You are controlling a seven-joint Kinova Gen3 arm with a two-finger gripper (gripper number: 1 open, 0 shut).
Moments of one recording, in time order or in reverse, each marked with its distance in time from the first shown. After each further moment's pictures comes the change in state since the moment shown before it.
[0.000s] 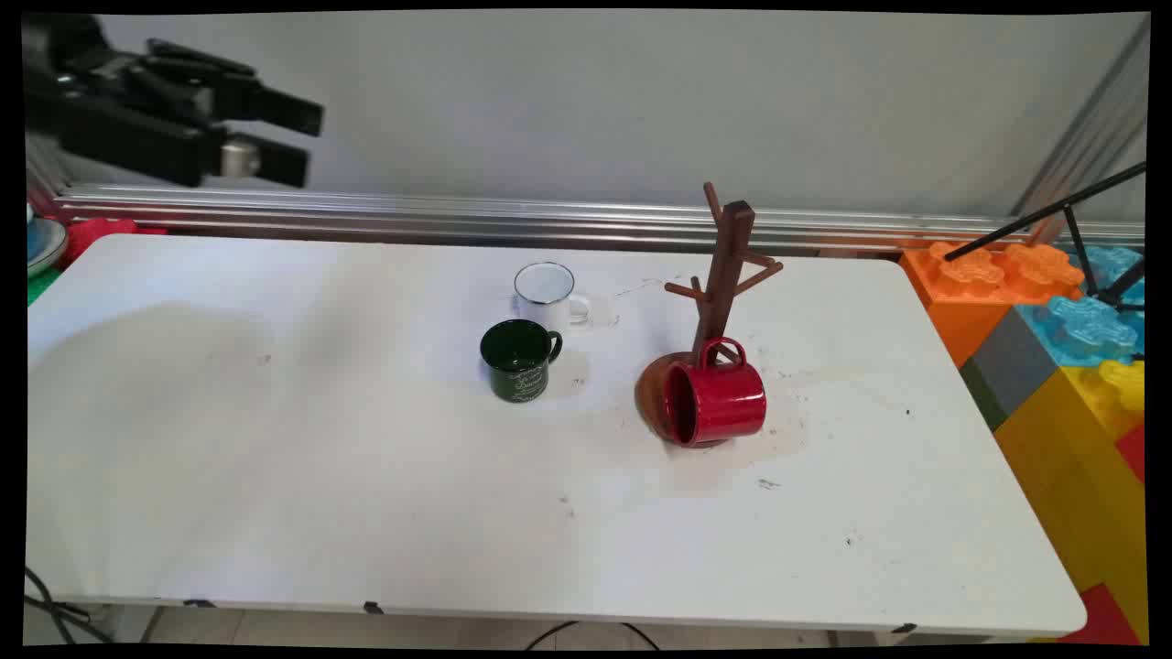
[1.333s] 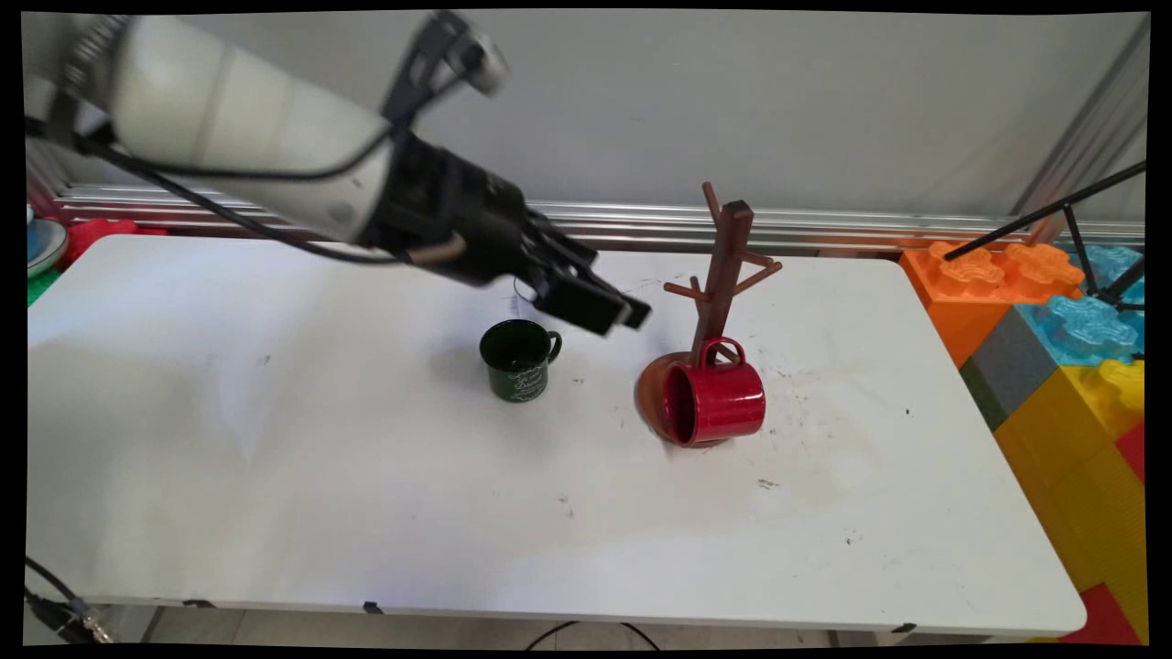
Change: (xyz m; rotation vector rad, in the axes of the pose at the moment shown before) arm 0.014 0.058 0.236 0.112 -0.202 -0.078
